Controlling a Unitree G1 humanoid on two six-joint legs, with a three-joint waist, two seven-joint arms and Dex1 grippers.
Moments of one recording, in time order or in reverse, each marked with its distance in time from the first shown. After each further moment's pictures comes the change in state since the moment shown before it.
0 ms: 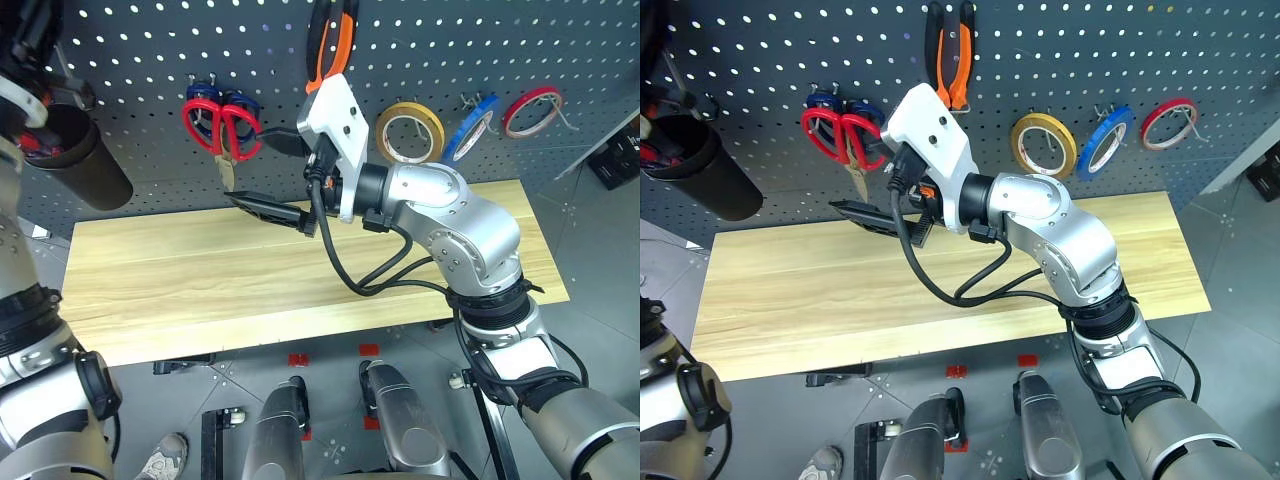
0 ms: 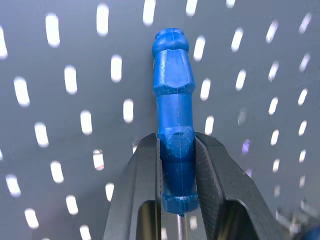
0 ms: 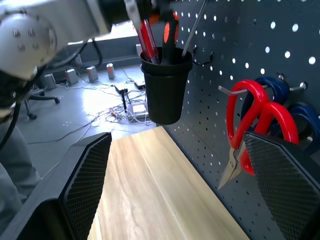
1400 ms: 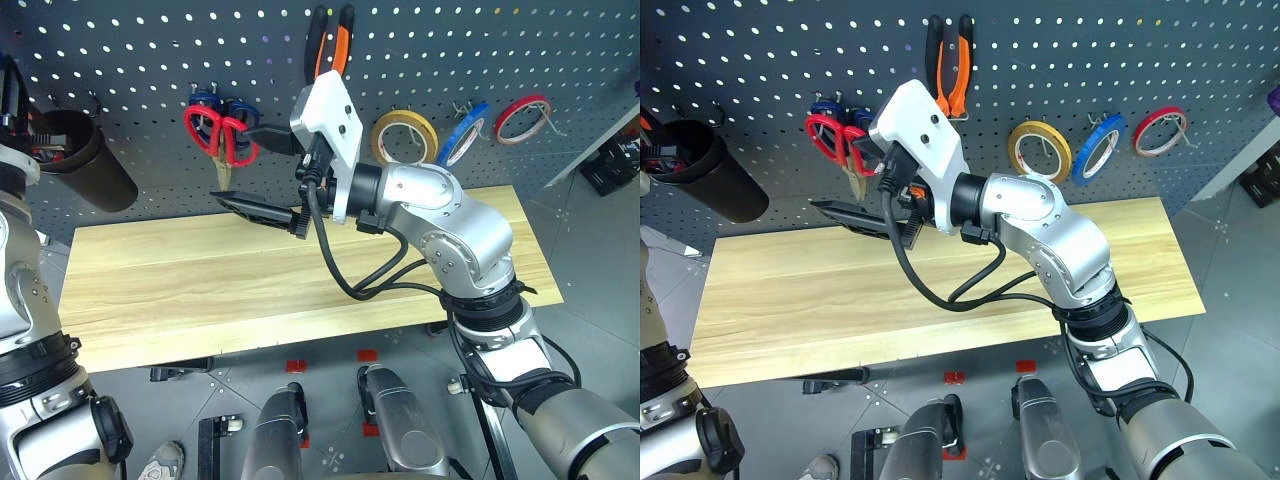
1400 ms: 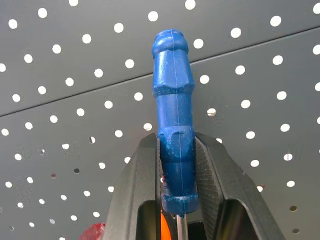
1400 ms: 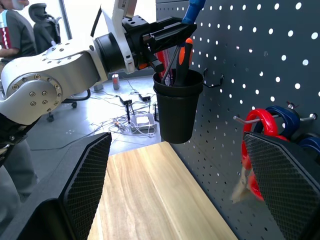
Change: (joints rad) left arm 0.244 -0.114 0.086 -0.014 0.130 -0.165 0.223; right arm 0.002 0.043 0.001 0.004 0.010 -0.030 0.008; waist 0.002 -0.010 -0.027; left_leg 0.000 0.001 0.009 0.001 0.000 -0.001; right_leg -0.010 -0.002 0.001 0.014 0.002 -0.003
